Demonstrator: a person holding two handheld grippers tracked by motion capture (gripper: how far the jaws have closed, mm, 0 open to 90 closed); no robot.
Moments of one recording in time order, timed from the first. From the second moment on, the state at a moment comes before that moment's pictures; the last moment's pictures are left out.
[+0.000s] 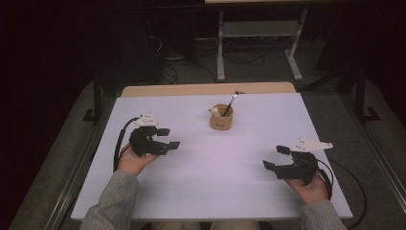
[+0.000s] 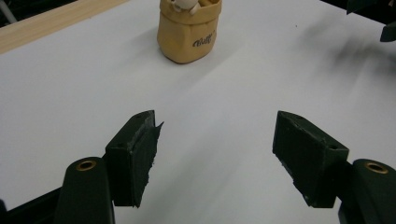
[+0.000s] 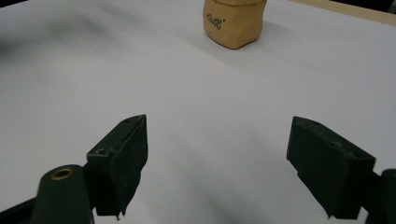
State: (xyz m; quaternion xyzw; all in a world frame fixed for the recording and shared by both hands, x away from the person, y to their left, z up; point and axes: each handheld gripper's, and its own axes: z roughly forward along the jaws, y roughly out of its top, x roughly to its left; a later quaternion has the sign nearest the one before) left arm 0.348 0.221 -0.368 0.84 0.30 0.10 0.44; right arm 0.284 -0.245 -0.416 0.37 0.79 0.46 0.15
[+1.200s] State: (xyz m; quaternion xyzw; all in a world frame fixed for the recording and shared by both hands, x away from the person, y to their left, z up) left arm 0.302 0.270 -0.402 0.82 0.34 0.11 0.45; right arm 0.286 -0.243 -0.419 0.37 0.80 0.46 0.14
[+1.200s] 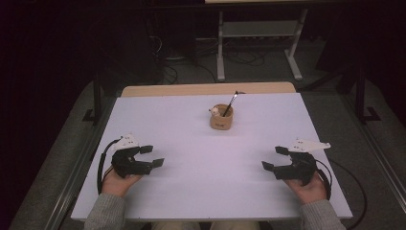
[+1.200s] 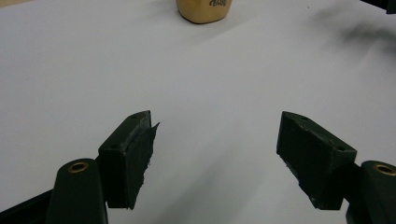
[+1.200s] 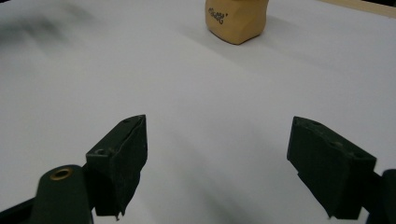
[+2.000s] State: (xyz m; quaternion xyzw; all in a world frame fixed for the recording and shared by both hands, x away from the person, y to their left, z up) left arm 0.283 0.269 -0.417 0.81 0.34 0.12 0.46; right arm 0.284 -0.240 -0.422 0.36 0.80 0.45 0.14
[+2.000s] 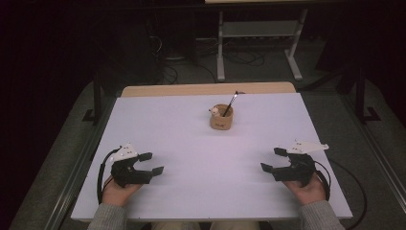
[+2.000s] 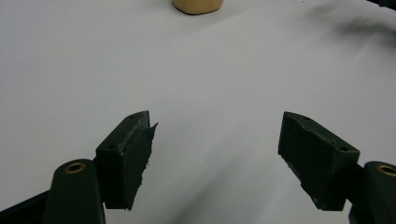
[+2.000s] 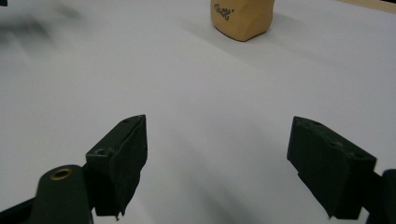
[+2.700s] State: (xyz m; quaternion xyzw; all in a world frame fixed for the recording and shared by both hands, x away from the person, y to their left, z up) left arm 0.281 0.276 -0.418 0.80 0.34 0.13 0.47; right arm 0.277 -0.242 -0.421 0.35 0.80 0.47 0.13
